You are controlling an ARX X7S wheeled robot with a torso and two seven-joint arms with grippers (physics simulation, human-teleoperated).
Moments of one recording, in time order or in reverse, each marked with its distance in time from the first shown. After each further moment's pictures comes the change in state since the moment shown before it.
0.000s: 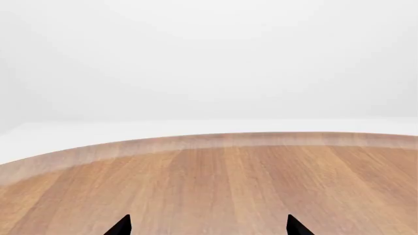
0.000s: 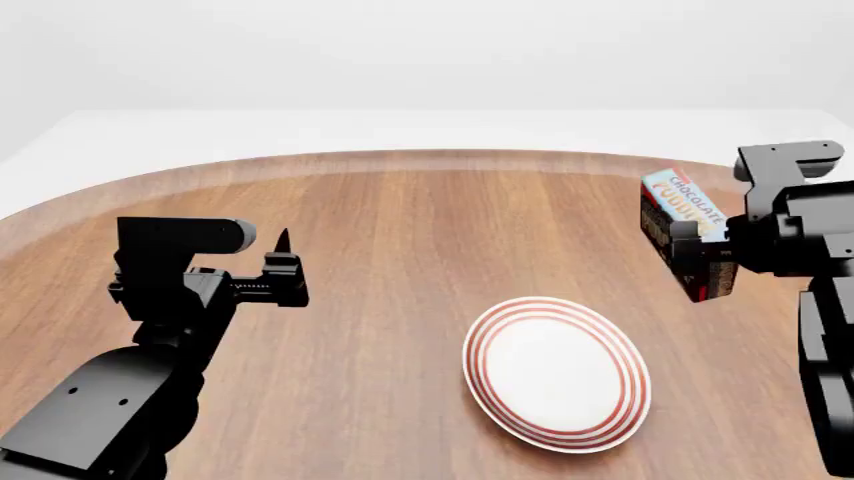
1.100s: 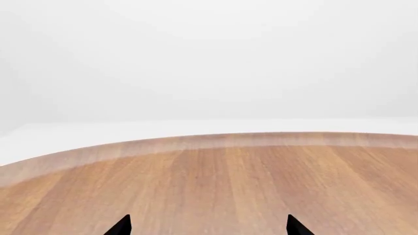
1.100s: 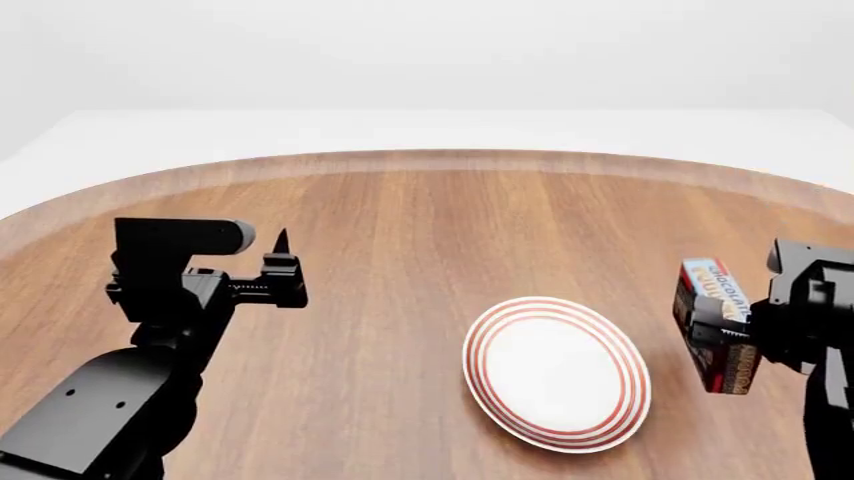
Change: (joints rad) left arm 0.005 -0.013 0.006 0.011 -0.017 0.001 -0.019; right arm -0.181 0.079 0.351 0.000 -0.052 0.097 0.165
